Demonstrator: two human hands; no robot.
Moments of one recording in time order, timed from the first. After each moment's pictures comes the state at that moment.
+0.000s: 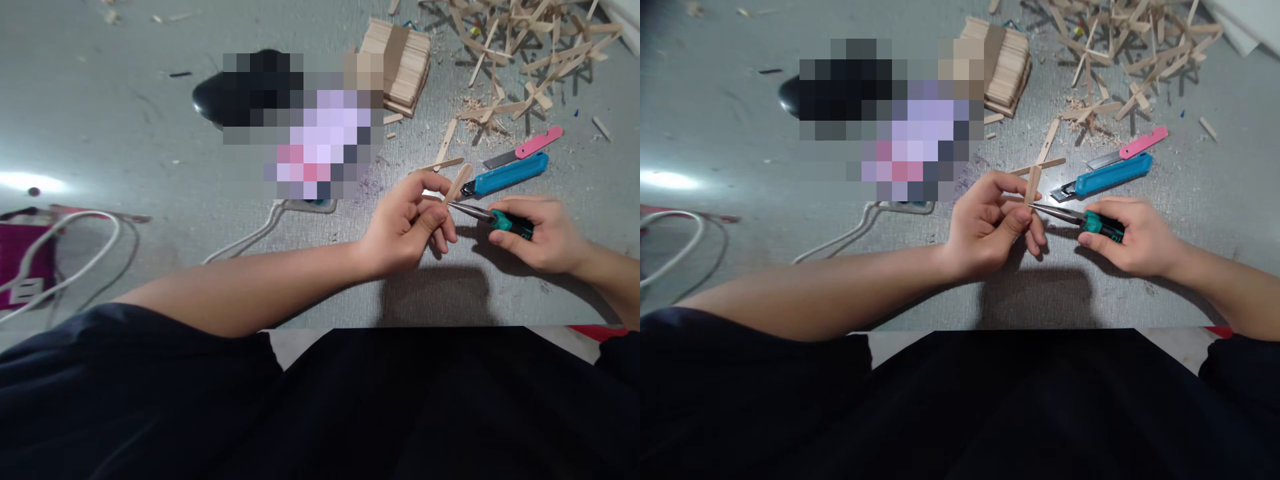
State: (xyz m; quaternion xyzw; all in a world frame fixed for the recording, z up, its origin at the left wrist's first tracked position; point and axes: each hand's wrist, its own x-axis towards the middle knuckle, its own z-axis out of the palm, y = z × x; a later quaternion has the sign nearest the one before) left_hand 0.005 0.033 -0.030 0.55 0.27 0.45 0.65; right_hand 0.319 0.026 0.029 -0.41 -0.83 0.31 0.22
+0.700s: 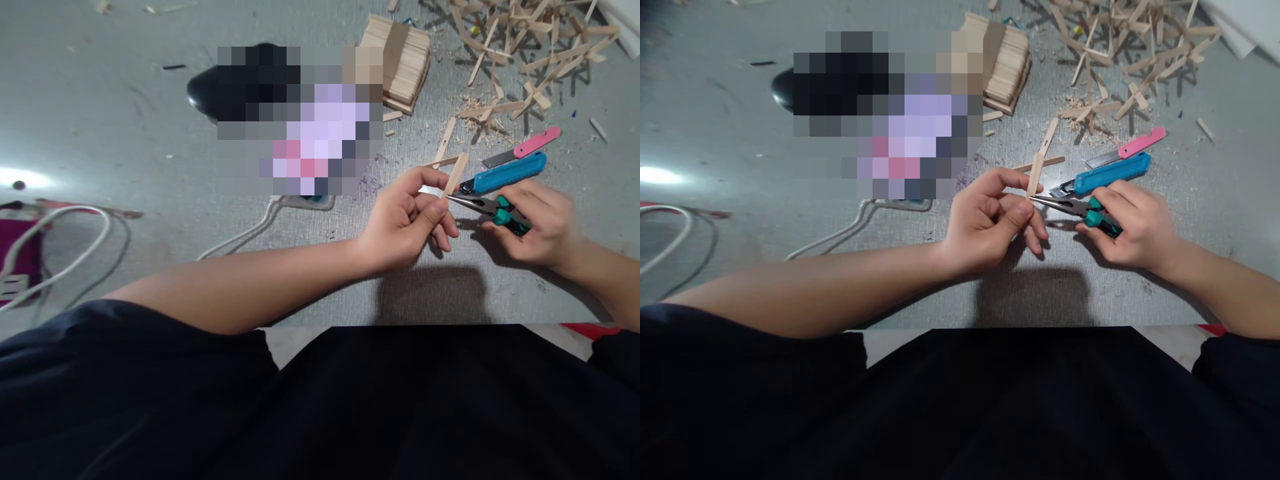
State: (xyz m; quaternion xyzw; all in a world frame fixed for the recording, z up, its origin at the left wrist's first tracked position) left_hand 0.008 0.031 -0.025 0.51 0.29 0.44 0.68; right_hand 0.316 0.024 0.013 -0.41 -0.86 0.07 0.28
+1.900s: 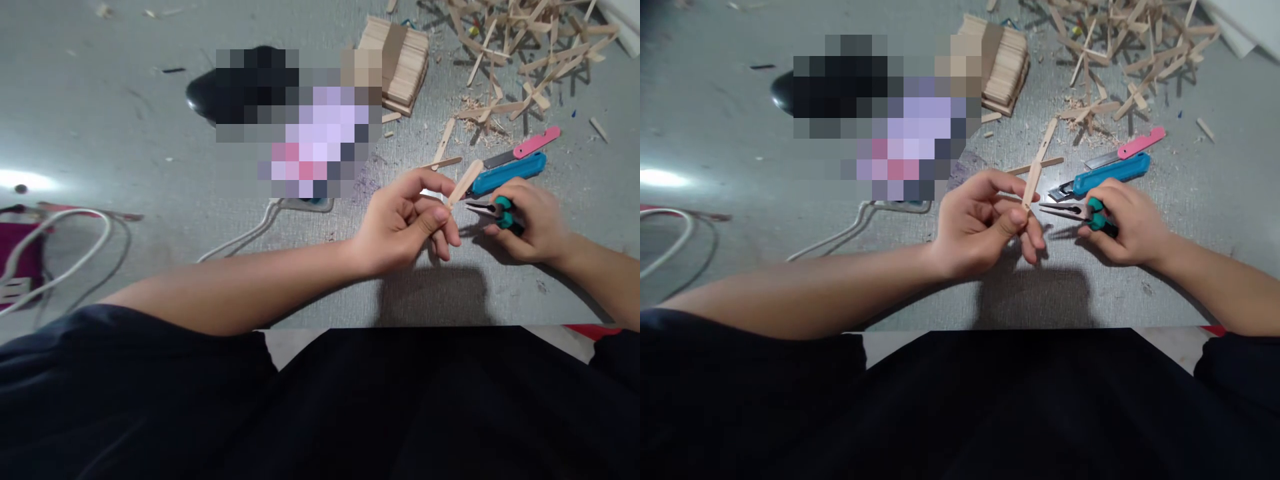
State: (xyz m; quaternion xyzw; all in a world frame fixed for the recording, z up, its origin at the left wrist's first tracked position) left_hand 0.005 0.036 -0.018 0.55 0.20 0.45 0.68; right_hand 0.326 0.042 -0.006 -0.36 -0.86 0.19 0.30
